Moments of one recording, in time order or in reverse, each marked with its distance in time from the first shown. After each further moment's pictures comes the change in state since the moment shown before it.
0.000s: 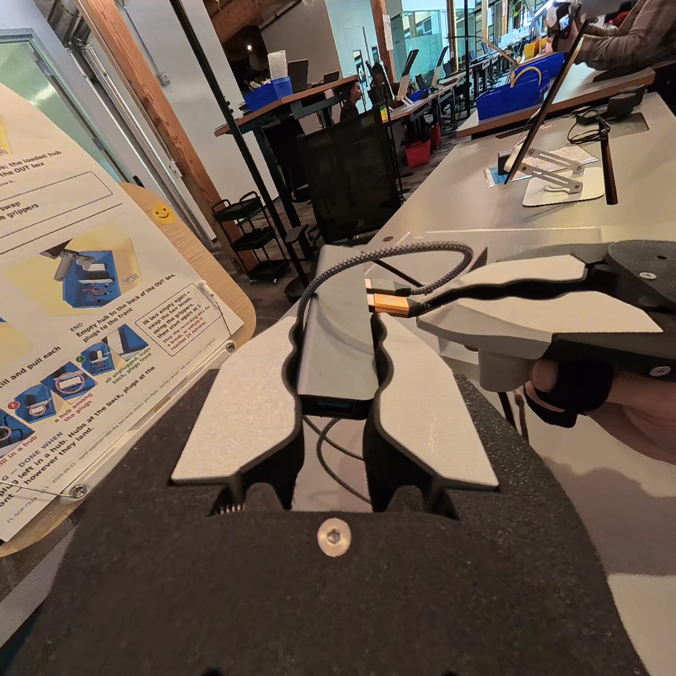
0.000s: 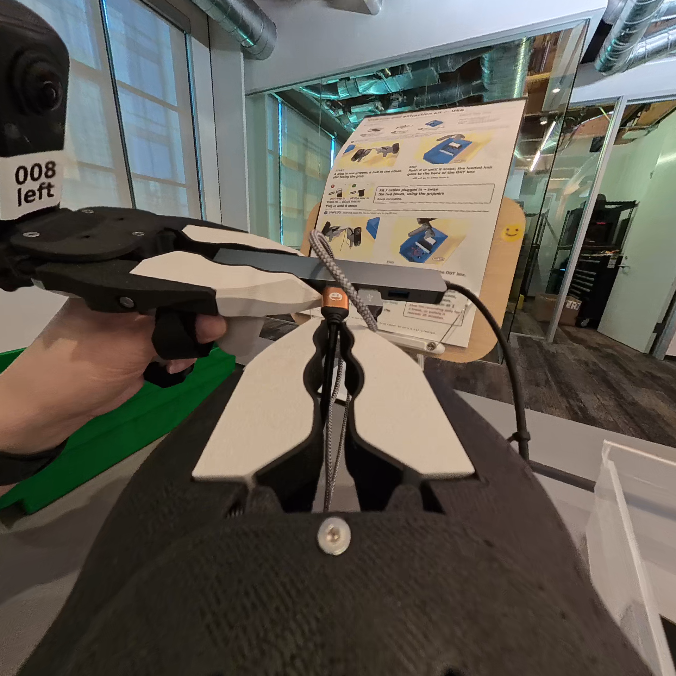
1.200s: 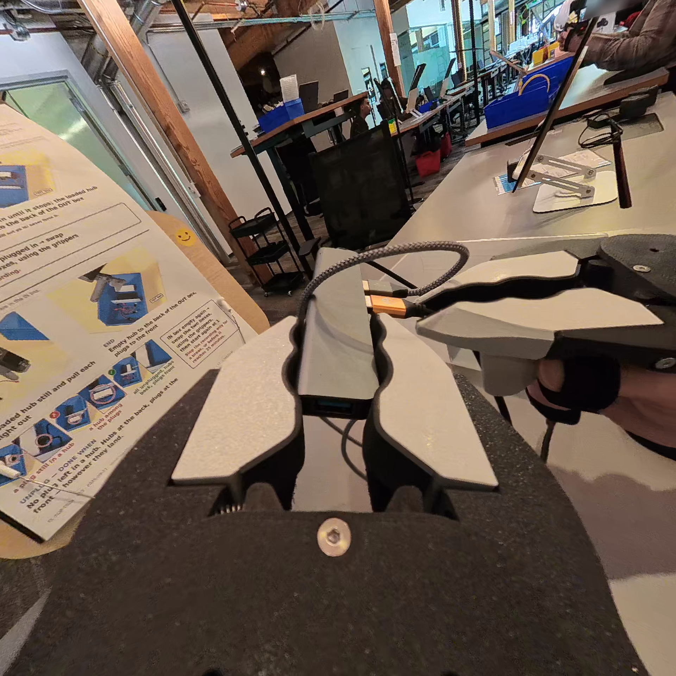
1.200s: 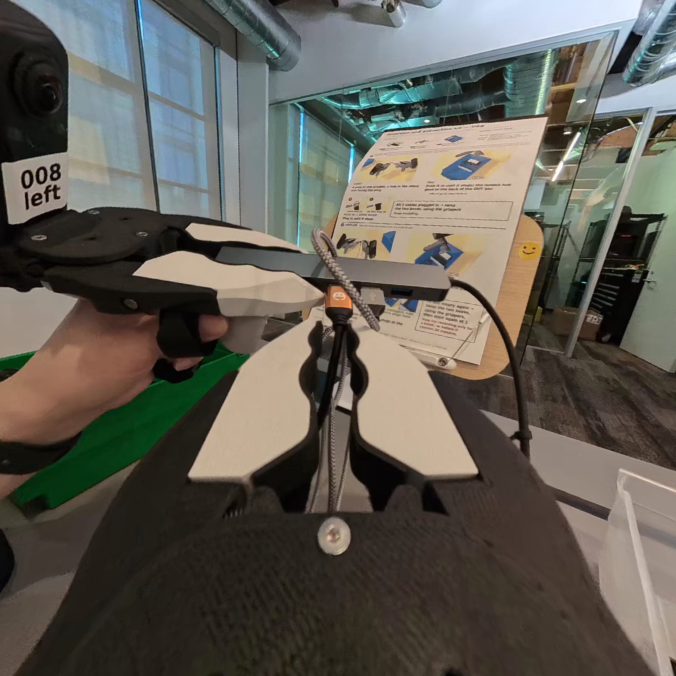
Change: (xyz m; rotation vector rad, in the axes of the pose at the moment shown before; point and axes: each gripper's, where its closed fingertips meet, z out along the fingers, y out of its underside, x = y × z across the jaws) left arm -0.002 -0.014 -0.009 0.034 -0.032 0.043; right arm -0.007 -0.012 0.002 0.018 -0.055 -0.009
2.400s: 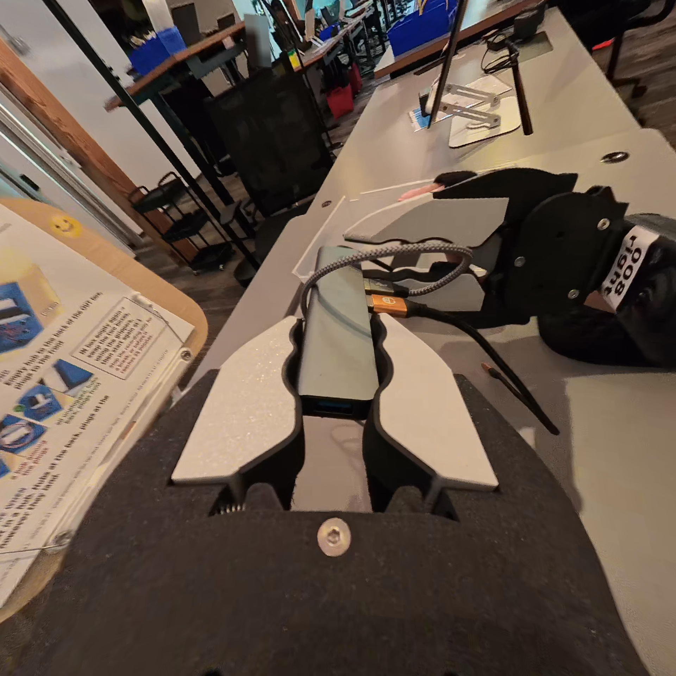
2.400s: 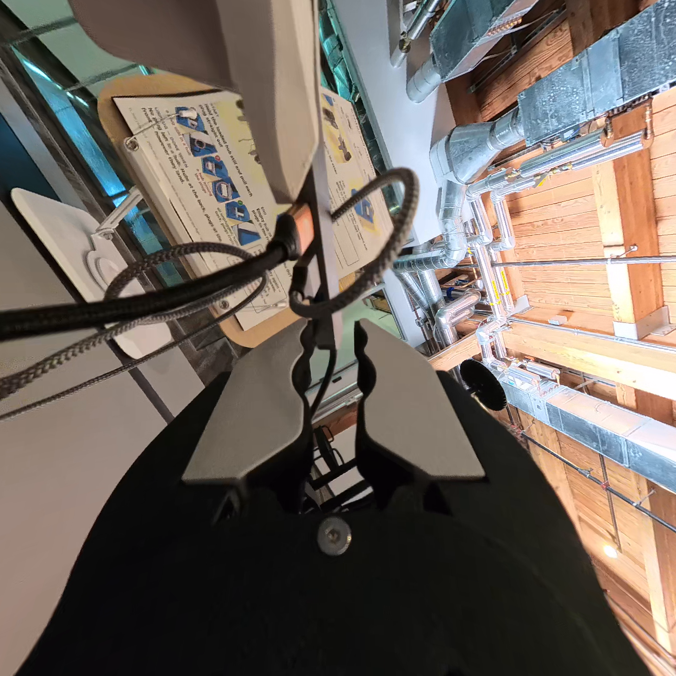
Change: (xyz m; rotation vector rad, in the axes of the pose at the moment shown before) left arm 0.033 0.016 0.000 -0.134 0.252 0.074; right arm 0.049 0.017 -0.010 -0.116 0.303 -1.223
